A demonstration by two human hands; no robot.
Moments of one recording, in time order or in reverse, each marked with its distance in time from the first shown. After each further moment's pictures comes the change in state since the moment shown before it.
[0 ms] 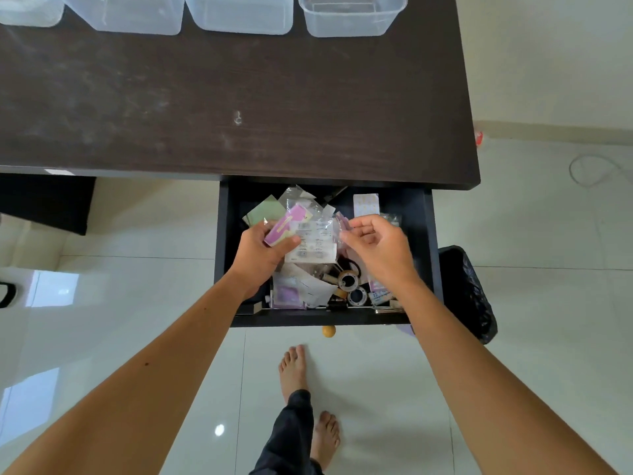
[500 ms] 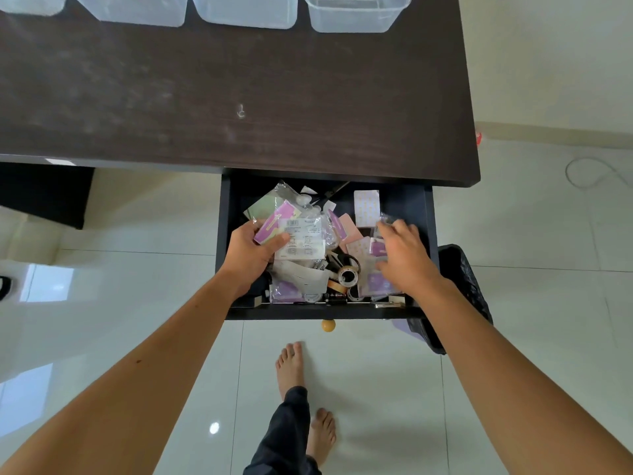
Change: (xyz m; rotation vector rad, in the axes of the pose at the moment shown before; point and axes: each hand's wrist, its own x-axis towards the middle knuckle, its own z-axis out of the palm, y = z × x) left_hand 0.001 -0.014 -0.014 -0.048 0.066 -0.008; right_hand 0.004 0.023 -0.028 -0.840 -0.219 -0.022
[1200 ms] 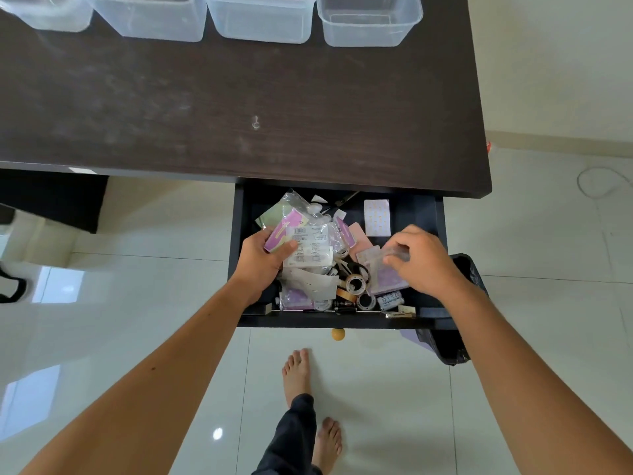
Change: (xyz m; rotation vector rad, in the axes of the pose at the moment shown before) left_hand -0.003 0.002 -0.001 -0.033 -0.001 -0.007; right_hand -0.005 0.003 -0.026 0.266 0.034 -0.046
